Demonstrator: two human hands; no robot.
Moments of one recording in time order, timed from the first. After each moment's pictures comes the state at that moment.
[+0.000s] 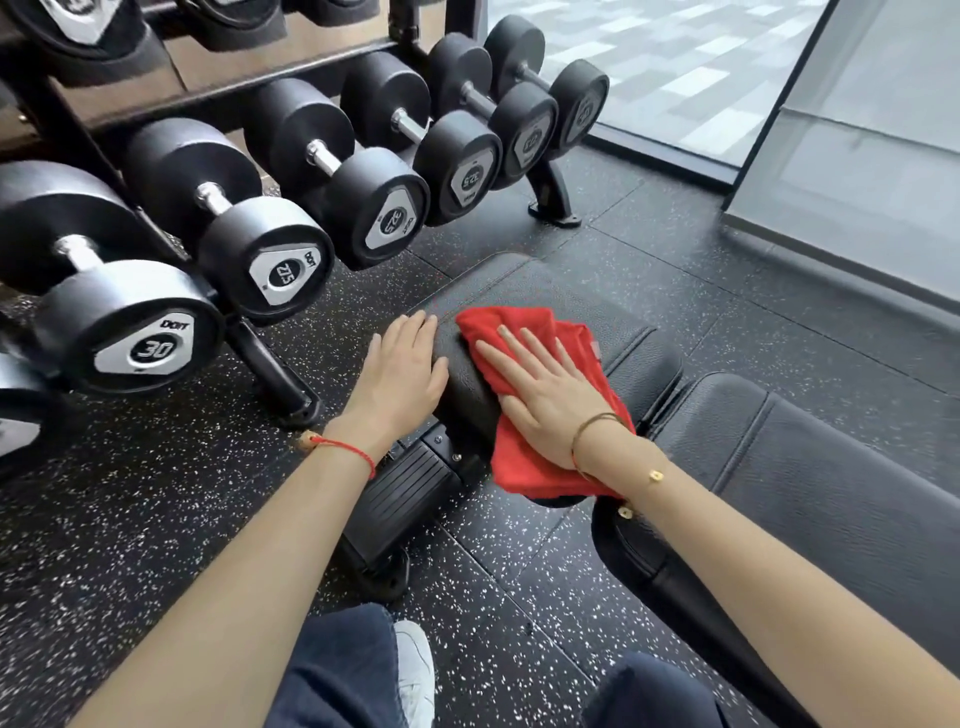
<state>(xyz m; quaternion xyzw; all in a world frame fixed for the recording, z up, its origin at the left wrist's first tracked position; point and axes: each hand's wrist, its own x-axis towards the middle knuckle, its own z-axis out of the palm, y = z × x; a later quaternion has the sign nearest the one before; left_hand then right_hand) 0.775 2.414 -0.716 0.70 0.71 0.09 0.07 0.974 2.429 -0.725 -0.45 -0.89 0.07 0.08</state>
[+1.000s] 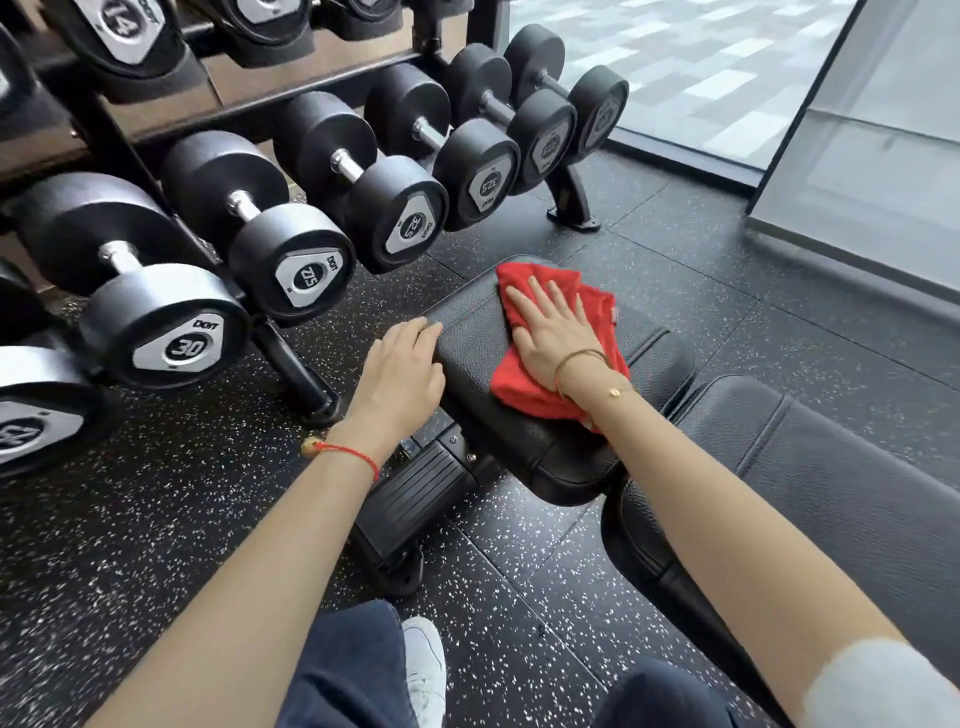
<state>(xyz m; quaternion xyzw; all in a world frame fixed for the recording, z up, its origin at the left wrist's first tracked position) 0.769 2.399 -0.707 0.69 0.71 0.12 0.03 0.949 2.494 -0.717 -0.54 -0.84 0.09 0.09</state>
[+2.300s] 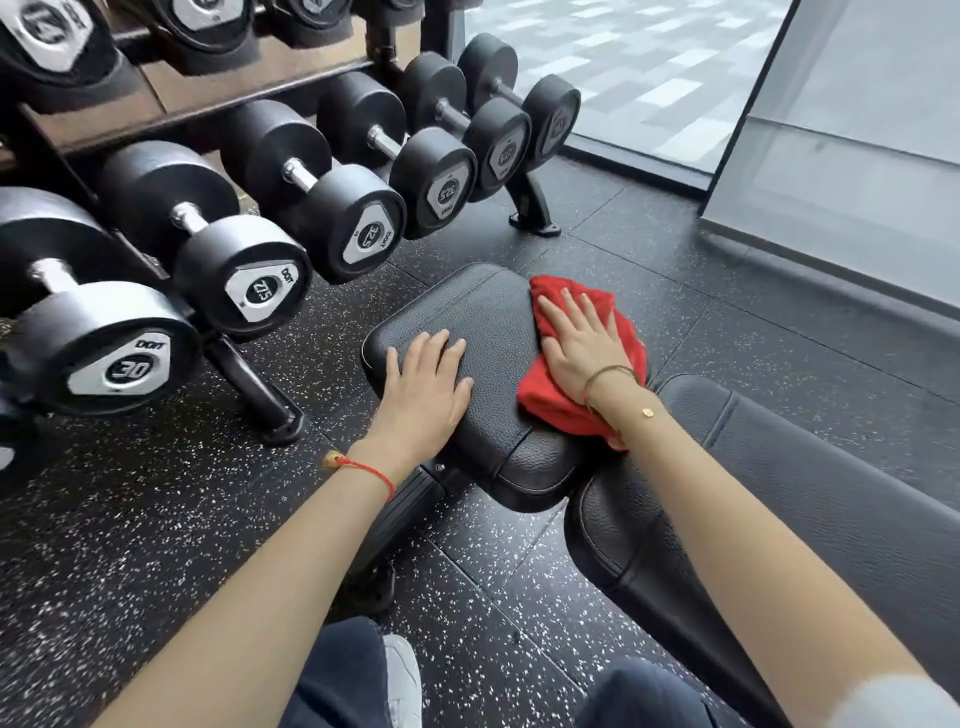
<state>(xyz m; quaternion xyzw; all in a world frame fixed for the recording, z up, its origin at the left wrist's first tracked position) 0.822 2.413 -0.733 0.73 0.68 0.07 0.01 1.021 2.497 -0.719 -0.61 -0.79 0.09 0.10</state>
